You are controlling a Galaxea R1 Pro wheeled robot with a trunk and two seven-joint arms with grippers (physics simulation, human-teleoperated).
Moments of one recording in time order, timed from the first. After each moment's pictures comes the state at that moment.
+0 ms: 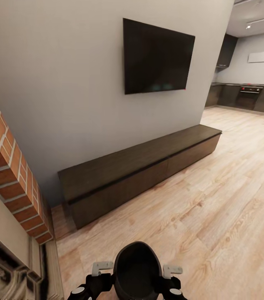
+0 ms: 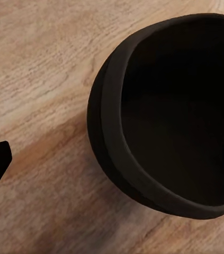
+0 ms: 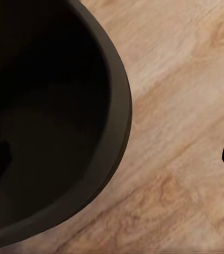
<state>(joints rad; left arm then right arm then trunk) -0.23 -0.10 -0.16 -0.77 0.21 0.21 0.01 -0.46 0.16 0.22 -0.22 -0.22 -0.09 -0.22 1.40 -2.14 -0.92</state>
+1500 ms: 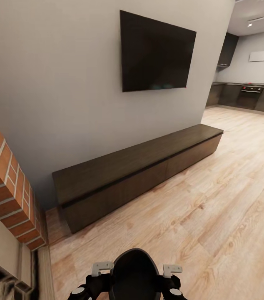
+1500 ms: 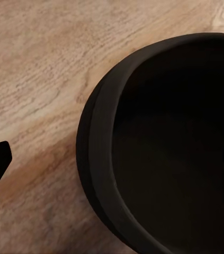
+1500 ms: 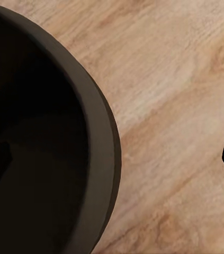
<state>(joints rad) -0.23 -0.10 -0.16 -0.77 0.21 0.20 0.01 -0.46 0.16 0.22 -0.22 -0.22 -0.12 -0.22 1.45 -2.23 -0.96</state>
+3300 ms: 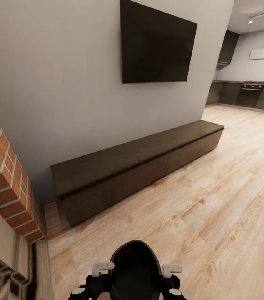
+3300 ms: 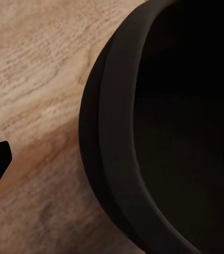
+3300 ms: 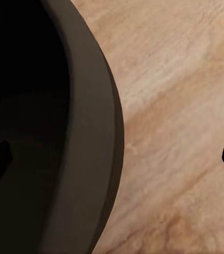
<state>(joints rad) -0.23 -0.10 -0.16 -0.76 0.21 0.20 0.01 -0.46 0.16 0.23 -0.22 -0.21 -0.12 -0.22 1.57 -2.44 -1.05</state>
